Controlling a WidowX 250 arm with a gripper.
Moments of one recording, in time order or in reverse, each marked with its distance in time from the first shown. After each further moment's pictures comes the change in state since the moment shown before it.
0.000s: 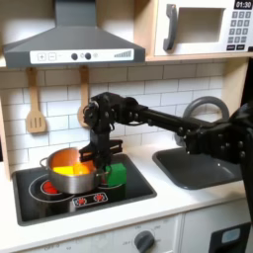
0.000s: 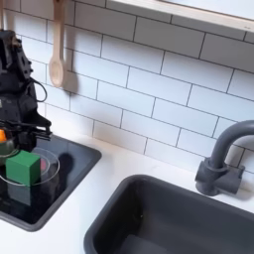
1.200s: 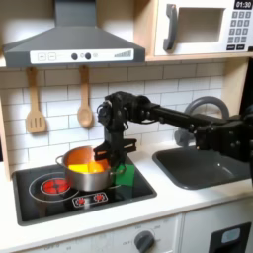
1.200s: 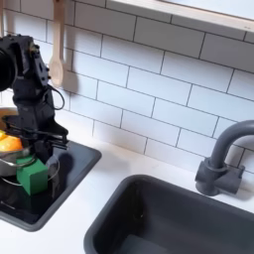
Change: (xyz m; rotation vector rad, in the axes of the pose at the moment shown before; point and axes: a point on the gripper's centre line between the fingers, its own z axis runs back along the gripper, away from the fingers) arm -0.011 -0.032 0.001 -0.033 0.020 -0.051
